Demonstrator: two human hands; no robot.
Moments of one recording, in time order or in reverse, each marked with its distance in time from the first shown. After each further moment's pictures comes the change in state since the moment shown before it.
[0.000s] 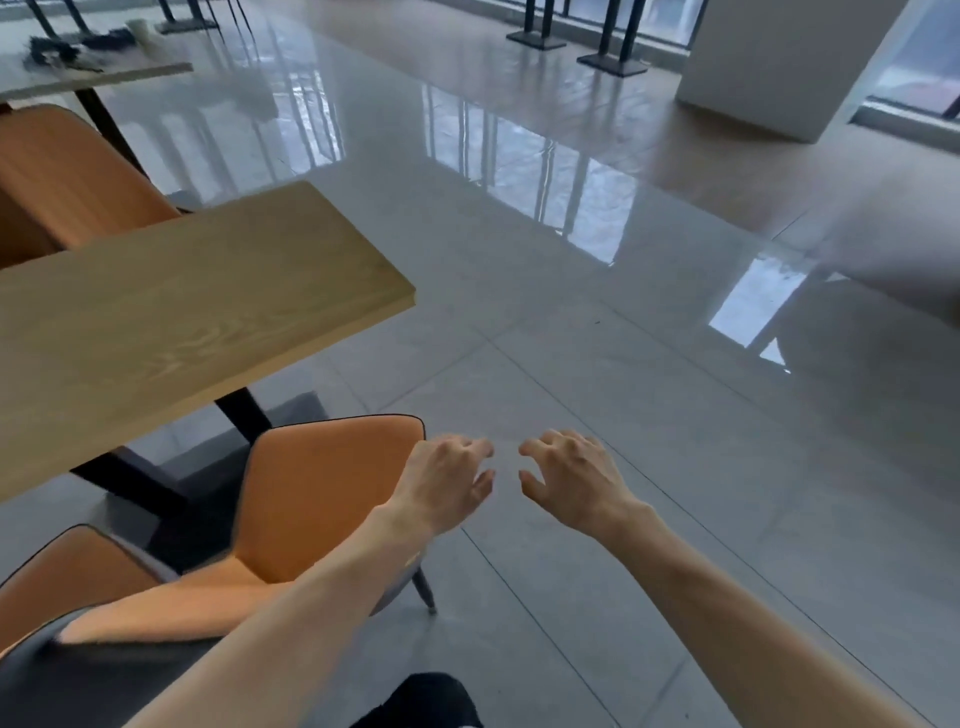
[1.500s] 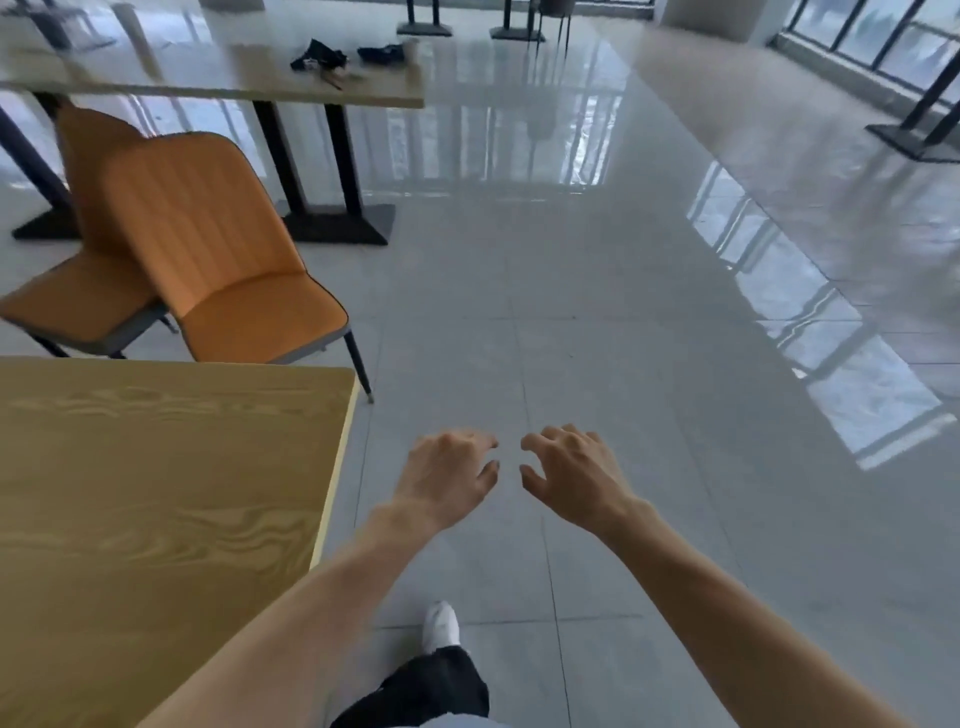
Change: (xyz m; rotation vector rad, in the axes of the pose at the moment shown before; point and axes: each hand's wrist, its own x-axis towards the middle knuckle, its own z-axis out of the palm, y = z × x) left_hand 0.757 -0.406 -0.120 -0.066 0.193 -0.716; right_hand 0.953 0.168 -0.133 -0.083 -0.135 -0.610
